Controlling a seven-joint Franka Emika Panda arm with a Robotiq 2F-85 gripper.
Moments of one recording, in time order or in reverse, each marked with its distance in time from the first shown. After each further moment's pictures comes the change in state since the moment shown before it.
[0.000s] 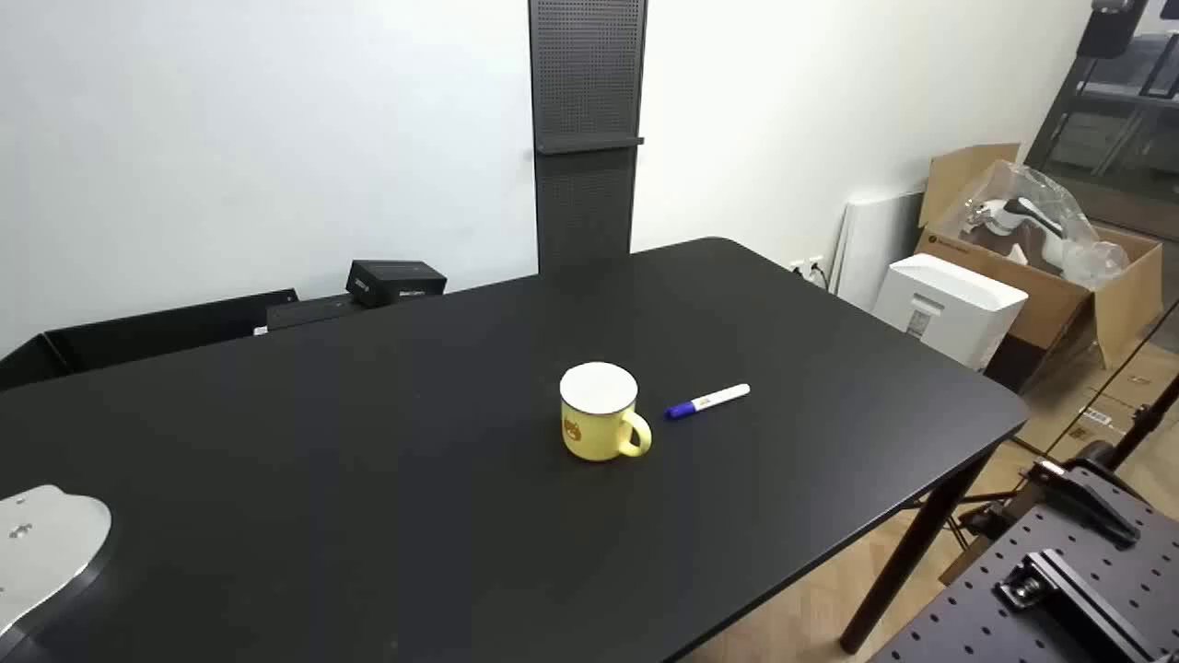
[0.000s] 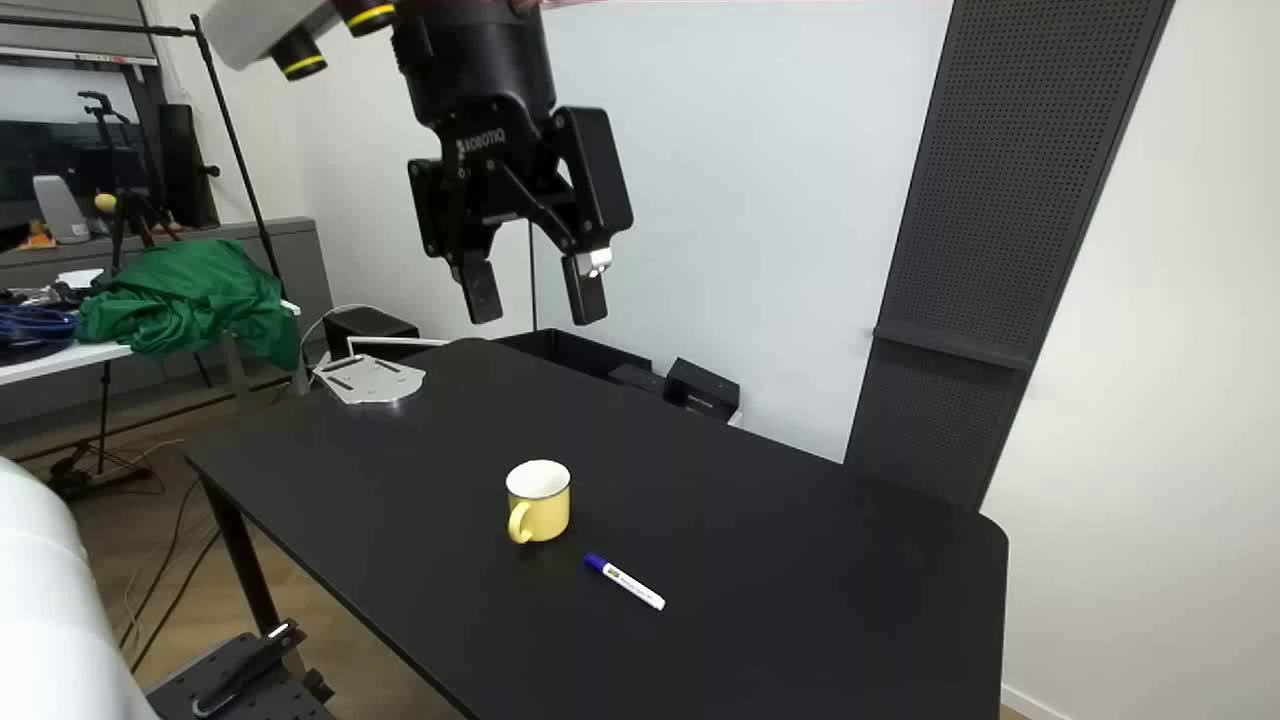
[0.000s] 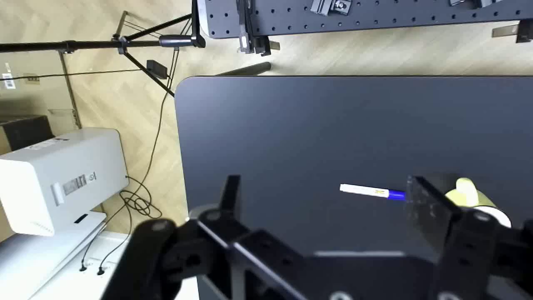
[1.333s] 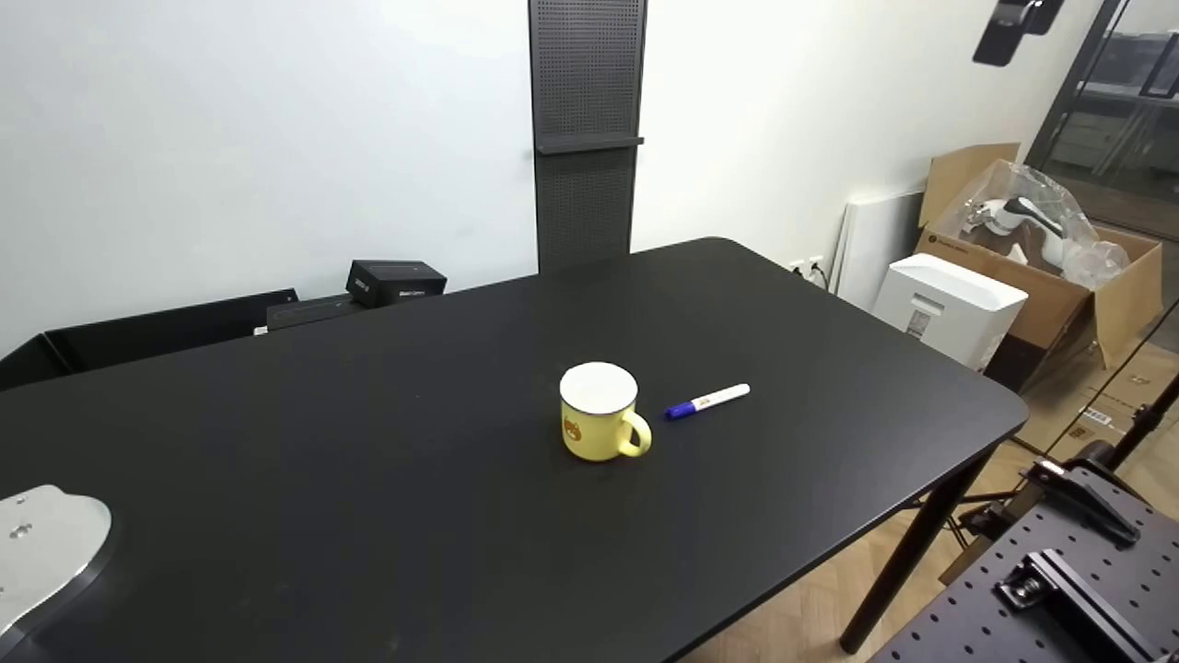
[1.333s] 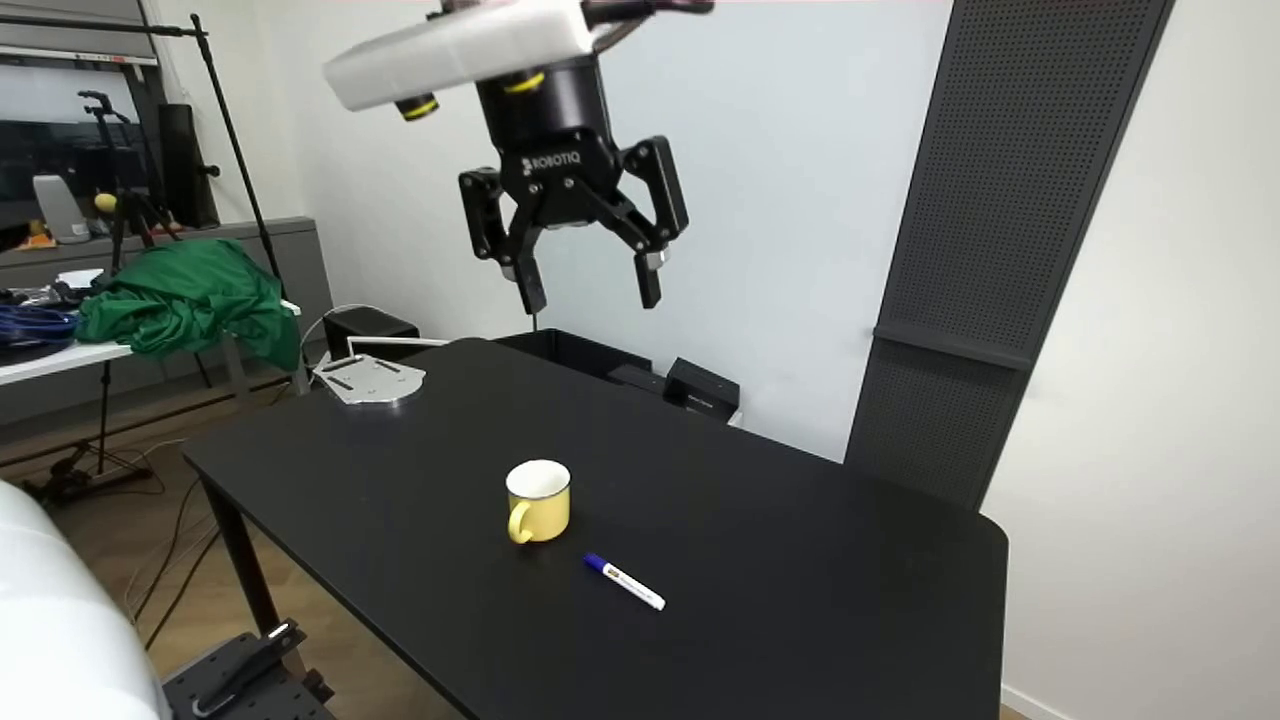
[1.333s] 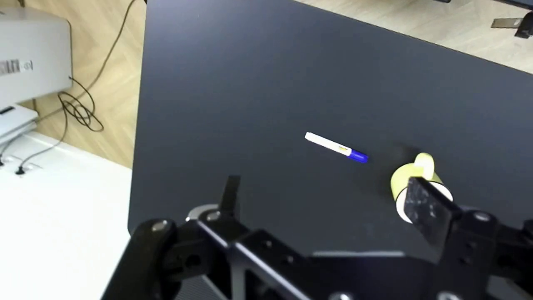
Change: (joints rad) arm 0.126 0.099 -0.104 -0.003 -0.002 0.224 -0.220
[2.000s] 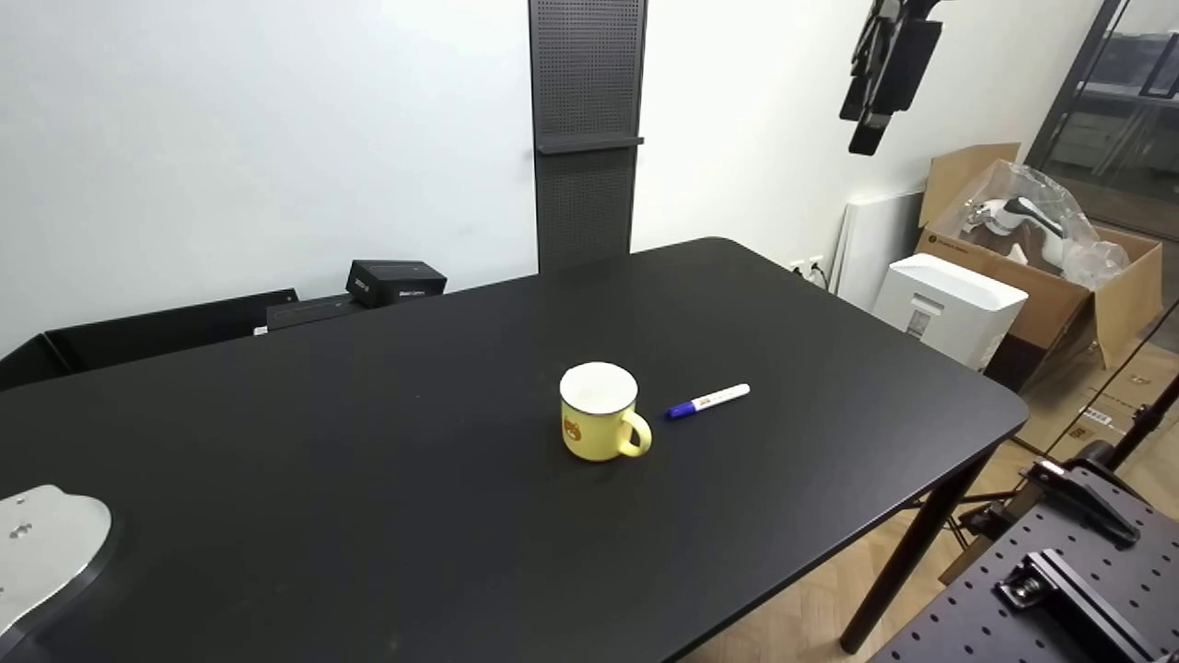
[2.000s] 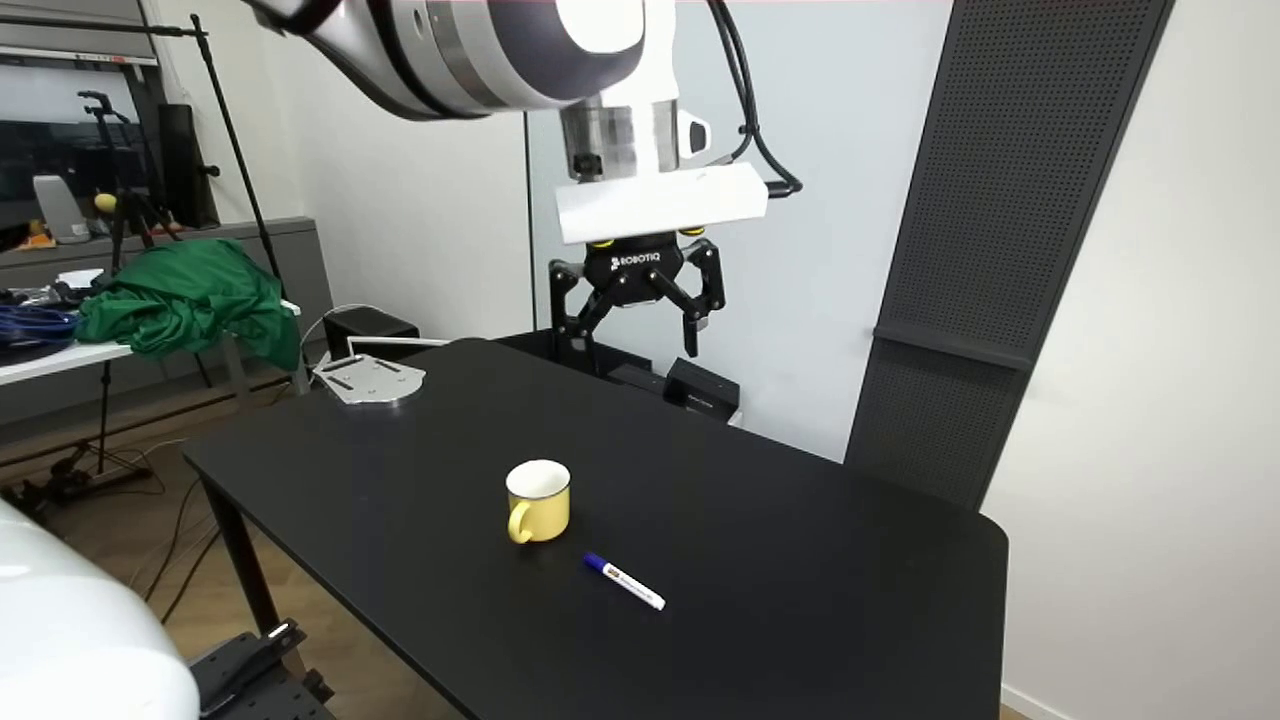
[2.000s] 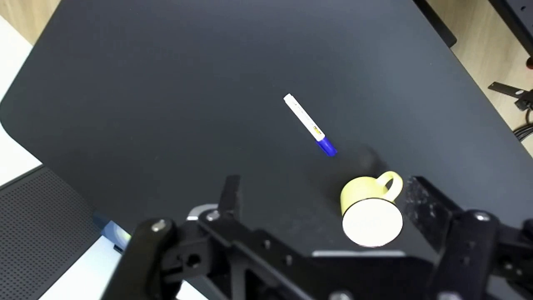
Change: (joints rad) arm 0.122 0.299 -0.141 0.012 0.046 0.291 -0.493
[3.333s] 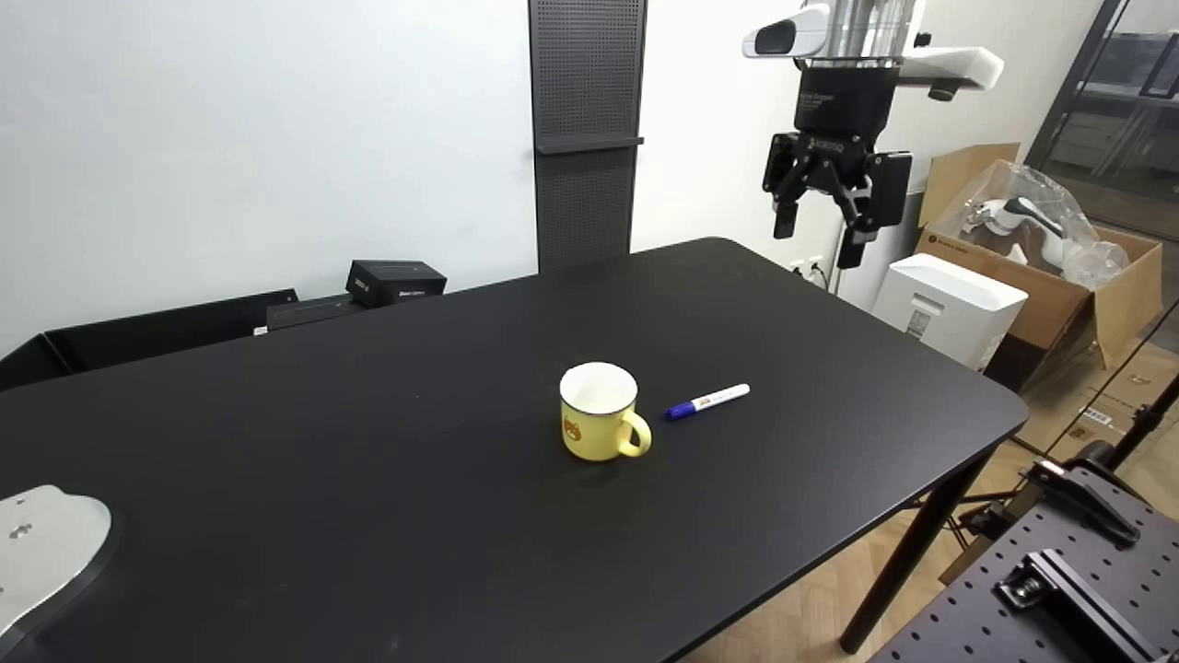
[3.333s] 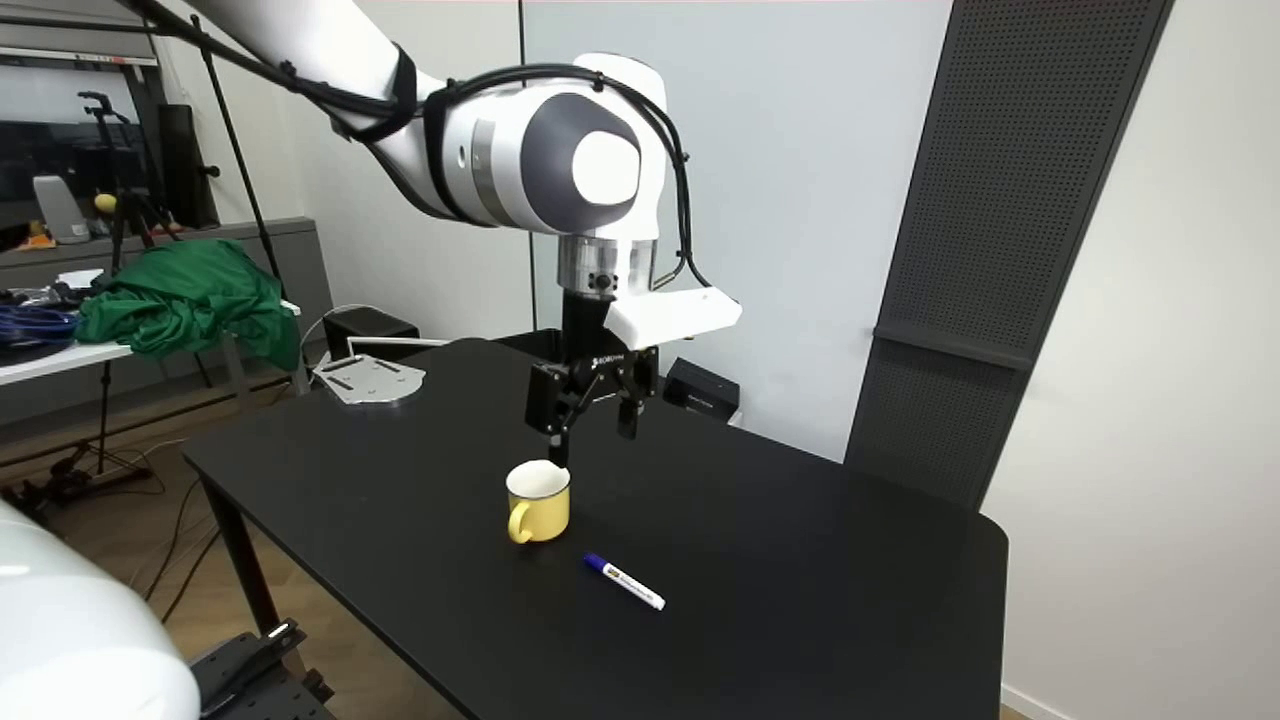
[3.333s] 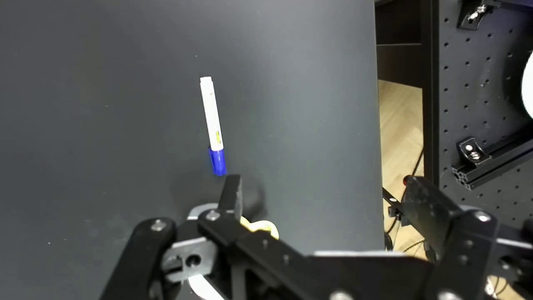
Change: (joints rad) arm -0.002 0.213 0.054 -0.044 0.112 0.019 -0.609
